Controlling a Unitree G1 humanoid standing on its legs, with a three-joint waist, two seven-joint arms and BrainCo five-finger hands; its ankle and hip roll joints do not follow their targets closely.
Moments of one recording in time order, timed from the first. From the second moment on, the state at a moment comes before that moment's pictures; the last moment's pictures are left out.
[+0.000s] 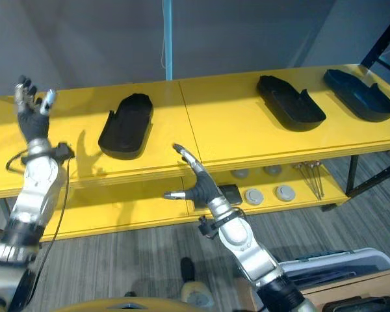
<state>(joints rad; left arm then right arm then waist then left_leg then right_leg) -0.21 0.41 -0.04 -0.03 -0.24 -0.24 0.53 -0.10 -0.52 0.40 -0.19 0.01 -0.29 -0.11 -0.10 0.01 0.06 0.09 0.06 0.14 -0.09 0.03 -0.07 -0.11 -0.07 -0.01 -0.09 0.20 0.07</state>
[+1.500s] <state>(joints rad) 0.13 0.36 -0.18 -0.02 -0.35 -0.28 0.28 -0.51 -0.27 0.56 0.34 0.11 -0.25 -0.20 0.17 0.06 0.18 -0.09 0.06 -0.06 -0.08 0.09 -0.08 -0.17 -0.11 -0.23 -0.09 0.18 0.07</state>
